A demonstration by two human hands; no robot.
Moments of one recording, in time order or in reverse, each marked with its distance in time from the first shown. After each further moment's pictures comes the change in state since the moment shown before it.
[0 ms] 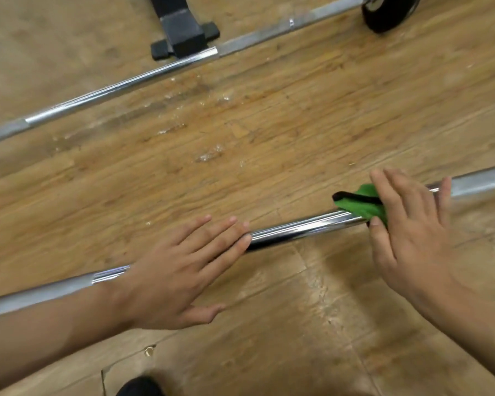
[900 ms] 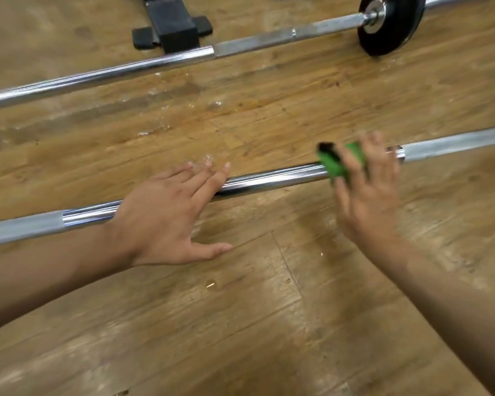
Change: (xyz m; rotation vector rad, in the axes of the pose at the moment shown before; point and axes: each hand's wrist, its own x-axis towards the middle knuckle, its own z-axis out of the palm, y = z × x) left_hand 0.060 -0.098 0.018 -0.036 0.071 -0.264; right_hand 0.105 0.004 0.078 -0.073 0.162 -0.112
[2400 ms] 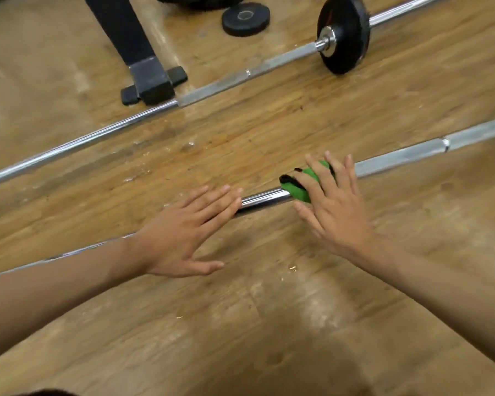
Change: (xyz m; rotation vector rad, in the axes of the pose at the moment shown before) left_hand 0.091 0.036 -0.015 -0.039 -0.107 0.285; right_hand 0.025 0.070 -0.025 0.049 -0.181 -0.147
